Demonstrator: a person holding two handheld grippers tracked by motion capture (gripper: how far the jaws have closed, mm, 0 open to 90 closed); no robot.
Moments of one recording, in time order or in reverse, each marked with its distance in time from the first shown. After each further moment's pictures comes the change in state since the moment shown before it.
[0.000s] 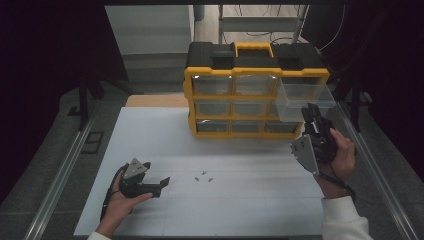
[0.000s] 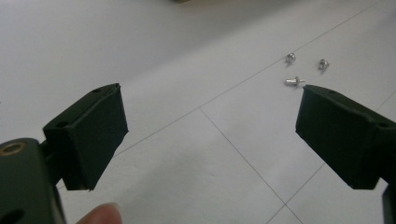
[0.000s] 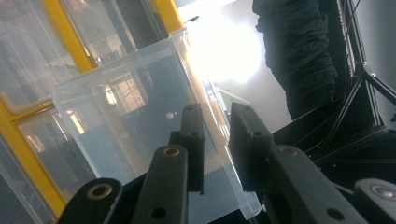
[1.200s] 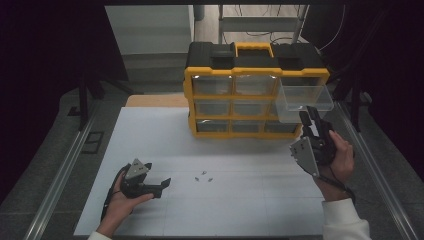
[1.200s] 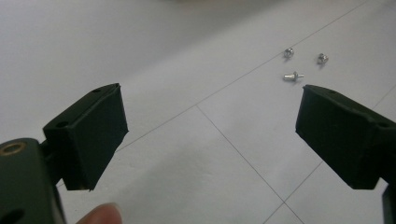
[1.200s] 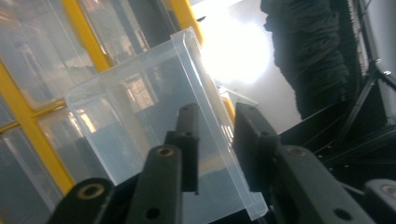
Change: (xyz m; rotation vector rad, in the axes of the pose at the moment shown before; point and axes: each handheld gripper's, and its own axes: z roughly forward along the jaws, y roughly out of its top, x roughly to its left) left arm -0.002 0.000 0.002 0.014 -0.005 0.013; right arm 0.005 -0.004 -0.002 0.000 0.044 0.022
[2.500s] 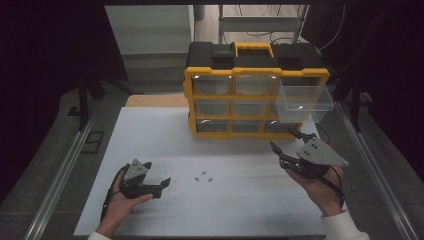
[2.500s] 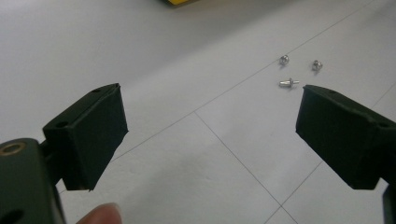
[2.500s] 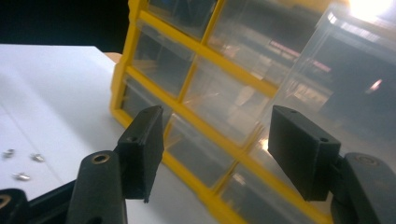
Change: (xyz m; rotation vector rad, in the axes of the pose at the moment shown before) left arm -0.001 0.001 -0.003 -0.031 -0.002 0.011; right arm 0.017 -0.001 -0.016 -0.052 0.582 0.756
